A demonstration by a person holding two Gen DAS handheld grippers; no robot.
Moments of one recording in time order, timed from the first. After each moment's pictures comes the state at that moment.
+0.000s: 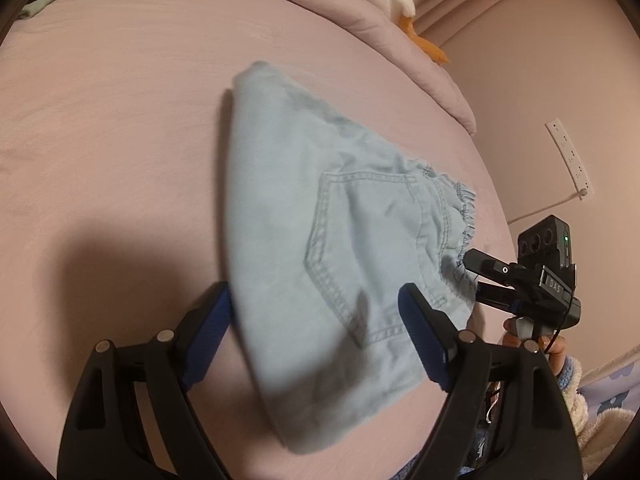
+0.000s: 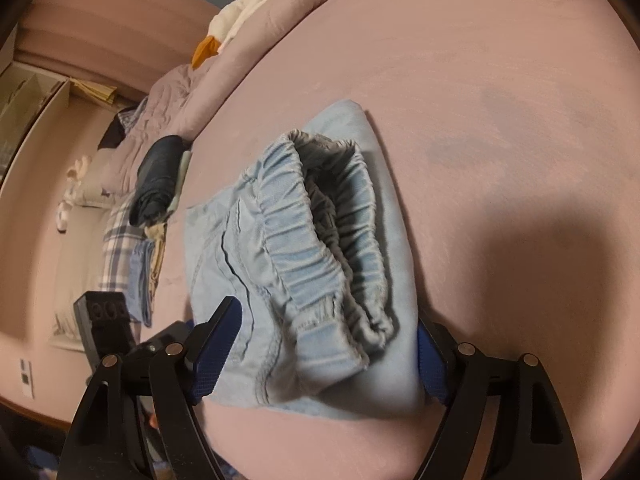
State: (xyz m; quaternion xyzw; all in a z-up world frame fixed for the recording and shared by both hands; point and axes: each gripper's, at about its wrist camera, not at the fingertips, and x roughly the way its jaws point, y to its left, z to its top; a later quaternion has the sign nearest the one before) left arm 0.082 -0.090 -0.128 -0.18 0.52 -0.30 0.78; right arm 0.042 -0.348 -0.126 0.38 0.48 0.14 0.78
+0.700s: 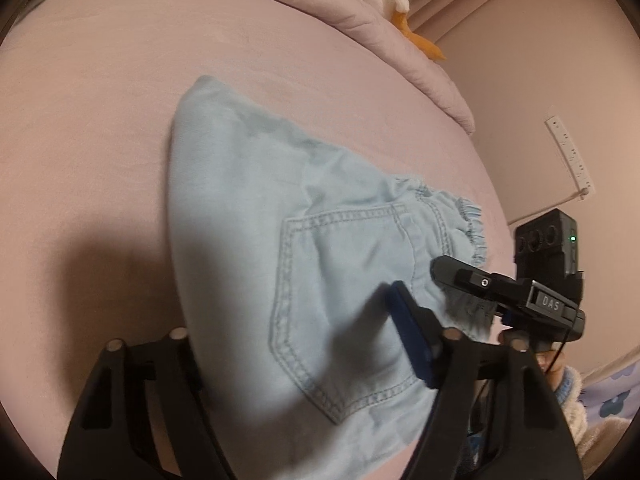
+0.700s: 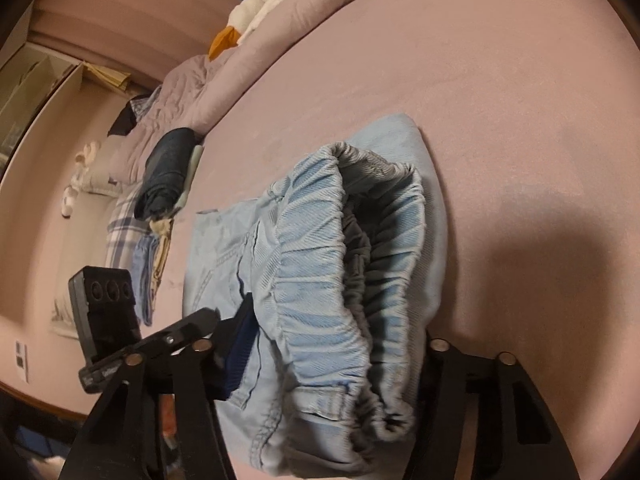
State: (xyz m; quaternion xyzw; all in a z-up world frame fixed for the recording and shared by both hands) left arm 0.101 -0.113 -0.129 -0.17 0.52 -0.30 0.78; right arm 0.068 -0.338 -0.125 0.36 0.47 0.16 0.79
